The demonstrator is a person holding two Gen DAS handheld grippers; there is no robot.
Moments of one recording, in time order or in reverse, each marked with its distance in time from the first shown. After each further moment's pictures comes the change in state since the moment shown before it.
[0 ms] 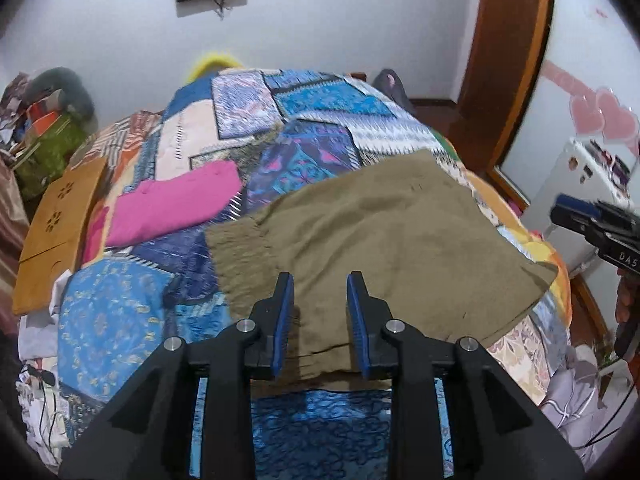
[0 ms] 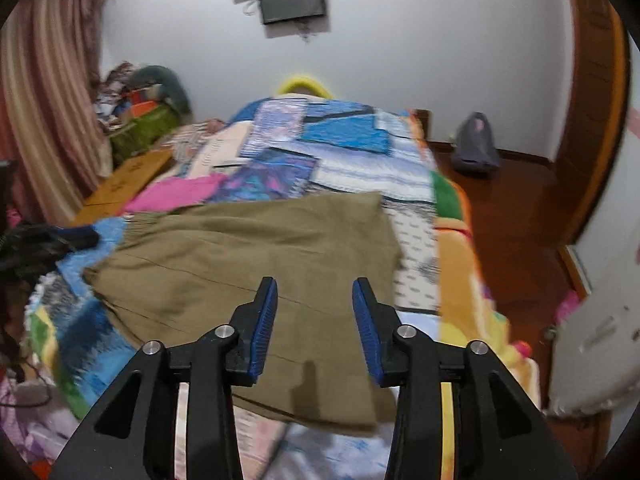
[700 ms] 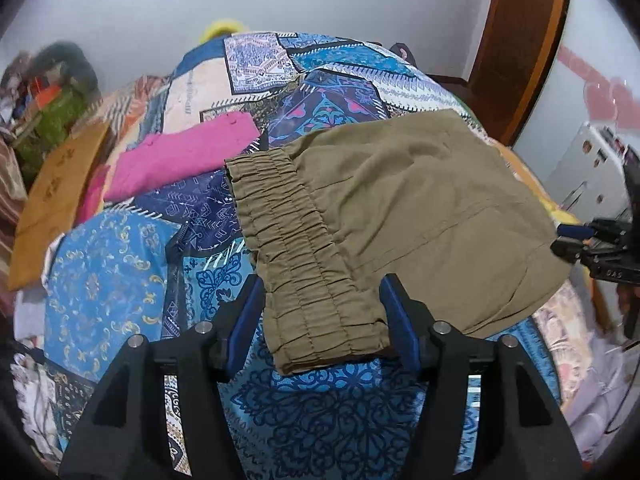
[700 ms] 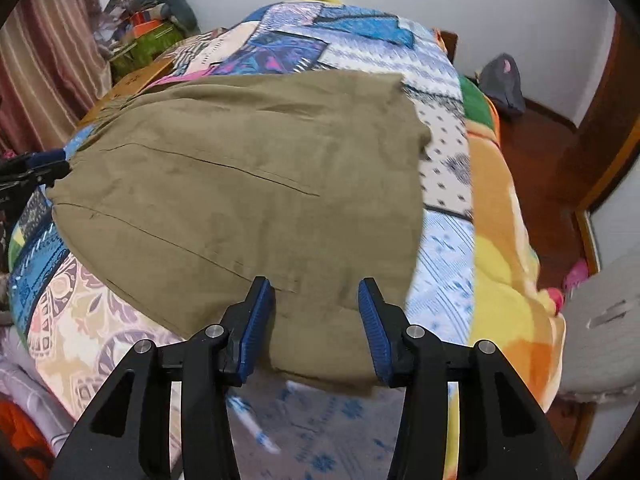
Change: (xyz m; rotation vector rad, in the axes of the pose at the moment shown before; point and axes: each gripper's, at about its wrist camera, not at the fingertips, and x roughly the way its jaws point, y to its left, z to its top) left arm 0.022 0.039 -0.033 -0.051 0.084 -0.003; right arm 0.049 -0.040 -0.055 -0.012 0.302 -0.005
